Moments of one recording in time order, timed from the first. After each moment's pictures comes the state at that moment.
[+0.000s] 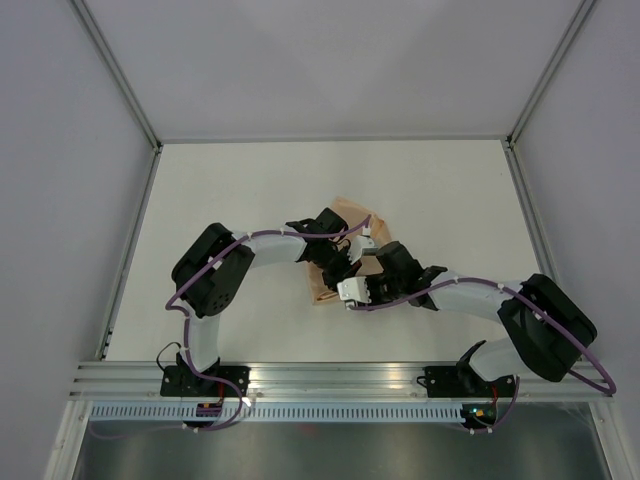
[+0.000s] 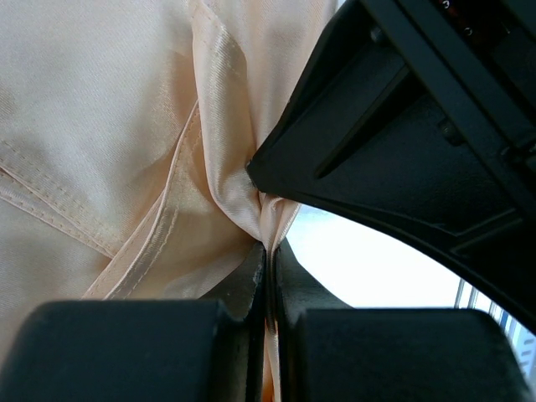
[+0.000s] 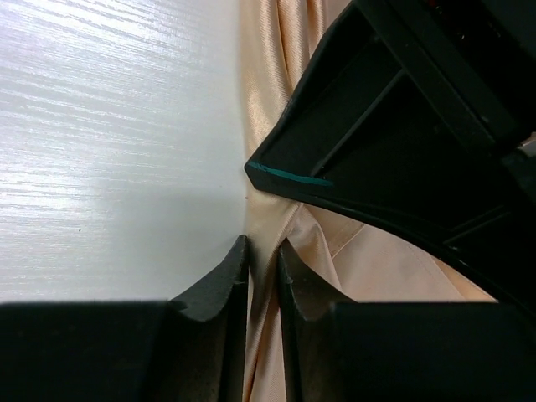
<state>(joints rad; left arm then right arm) -0.76 1.97 1.20 -0.37 0.70 0.33 0.70 1.42 0.56 -0.06 -0.40 -1.05</state>
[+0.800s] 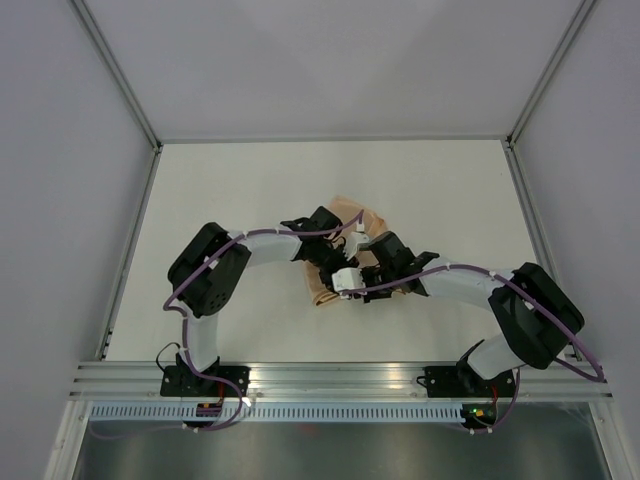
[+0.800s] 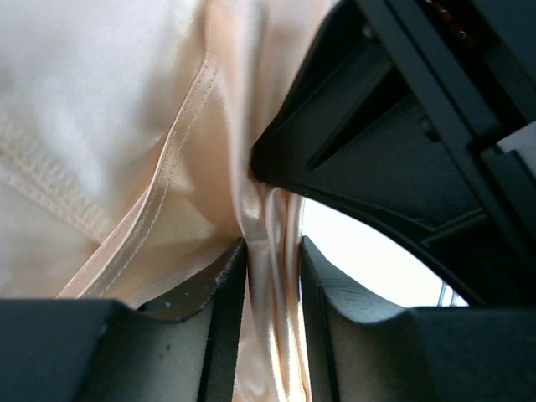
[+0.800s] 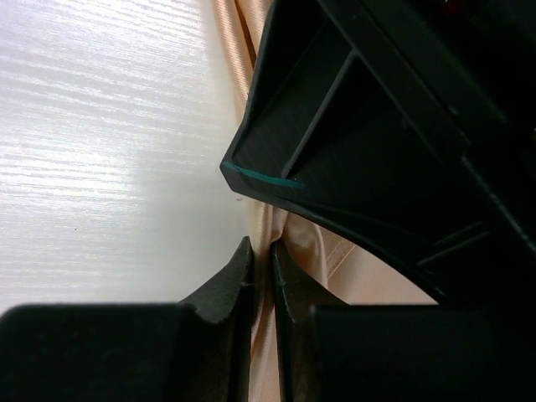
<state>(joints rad) -0.73 1.95 1.17 -0.34 0.74 0.28 0.68 1.50 0.70 -0.23 -0.41 -1.04</state>
